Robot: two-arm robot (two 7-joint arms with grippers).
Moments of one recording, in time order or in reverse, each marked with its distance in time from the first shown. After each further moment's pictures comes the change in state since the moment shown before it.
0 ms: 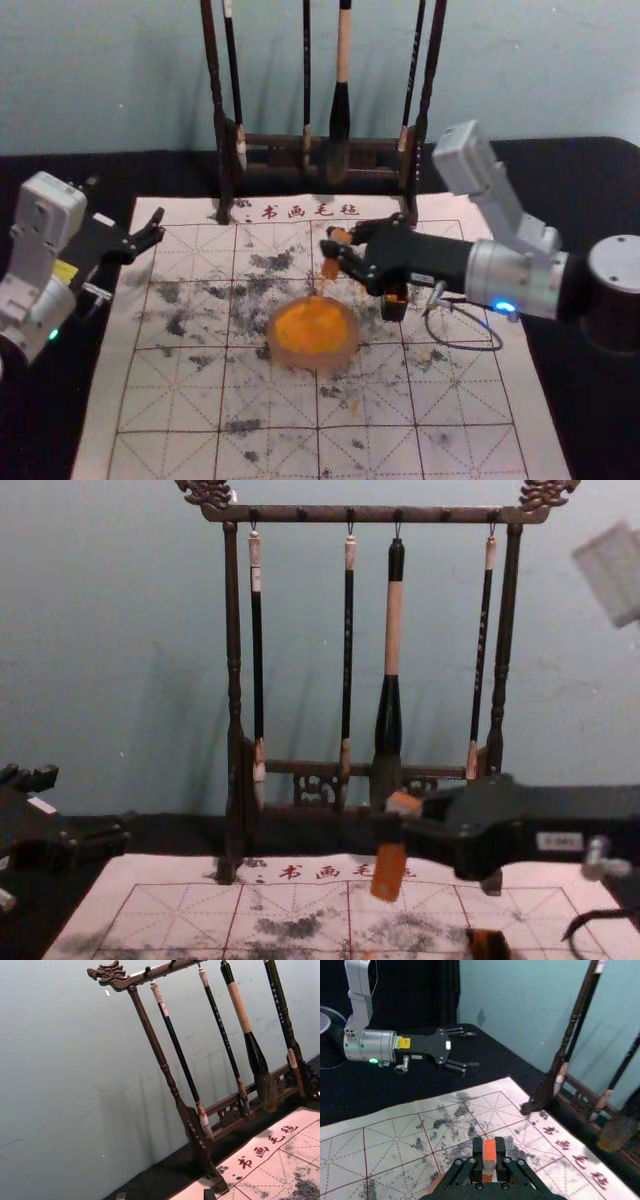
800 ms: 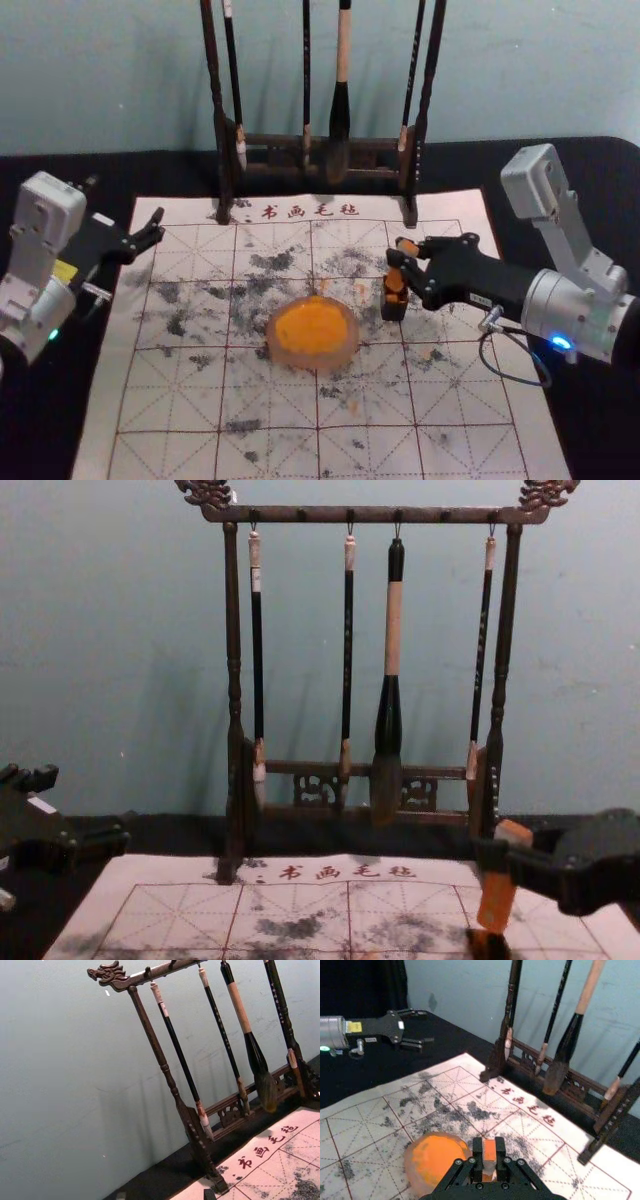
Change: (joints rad) left arm 0.000 0.000 0.000 0.000 0.000 0.000 0.000; right arm -0.215 0.084 0.136 -0.177 0.018 0.073 -0.195
